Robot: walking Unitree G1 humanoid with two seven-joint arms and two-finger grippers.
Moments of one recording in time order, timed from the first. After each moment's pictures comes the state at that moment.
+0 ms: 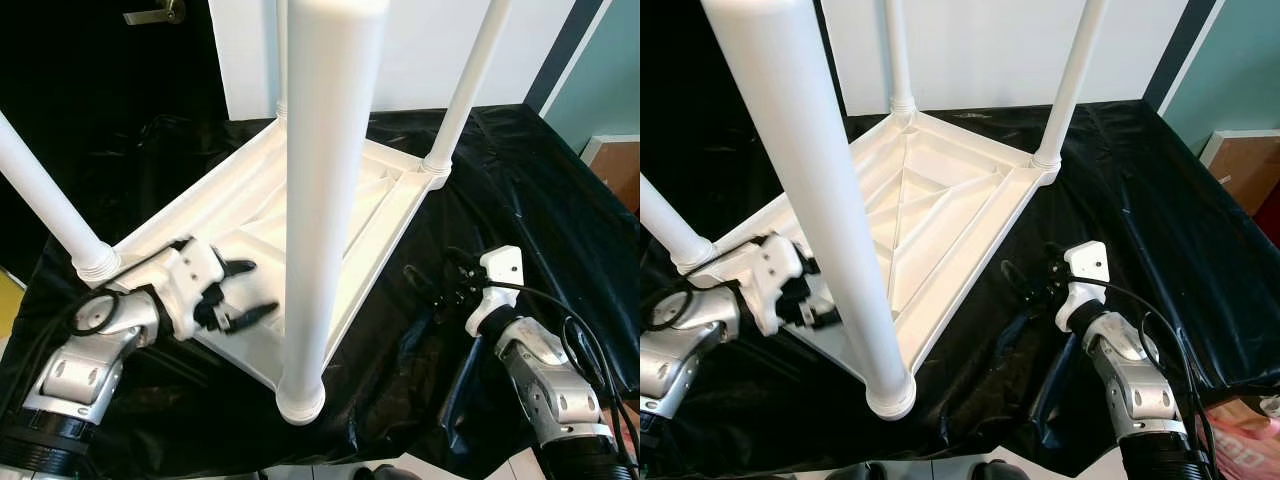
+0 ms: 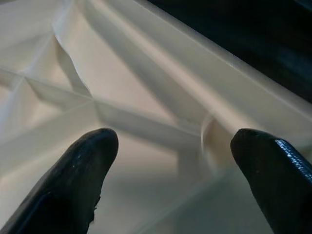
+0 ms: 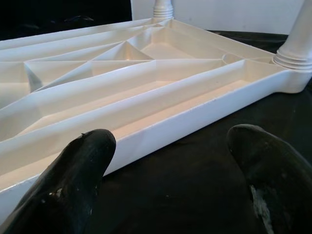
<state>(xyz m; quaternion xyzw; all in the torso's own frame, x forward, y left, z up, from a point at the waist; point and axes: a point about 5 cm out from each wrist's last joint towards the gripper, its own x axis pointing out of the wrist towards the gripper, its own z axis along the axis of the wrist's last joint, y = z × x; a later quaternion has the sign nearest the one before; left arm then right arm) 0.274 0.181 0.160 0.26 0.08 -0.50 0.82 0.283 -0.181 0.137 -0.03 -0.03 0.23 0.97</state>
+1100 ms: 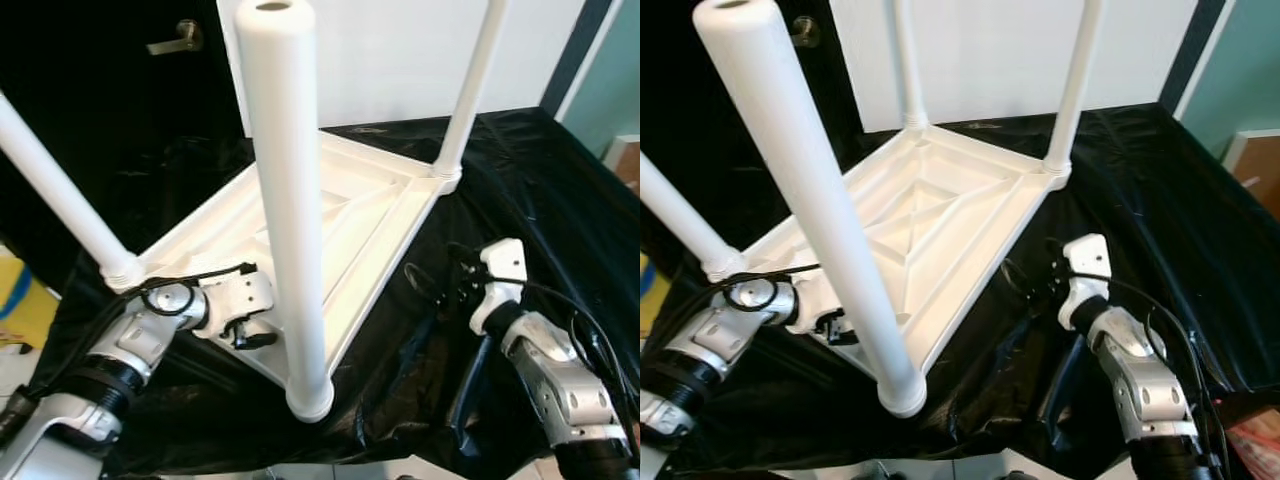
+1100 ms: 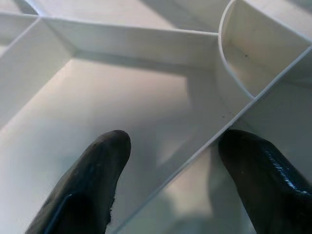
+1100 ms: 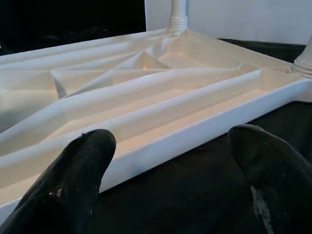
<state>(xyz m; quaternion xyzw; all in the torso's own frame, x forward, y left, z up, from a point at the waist) 0.315 0.158 0.120 0.38 0.20 -0.51 0.75 0.275 -0.183 0.142 -0.05 -0.02 0.22 0.97</state>
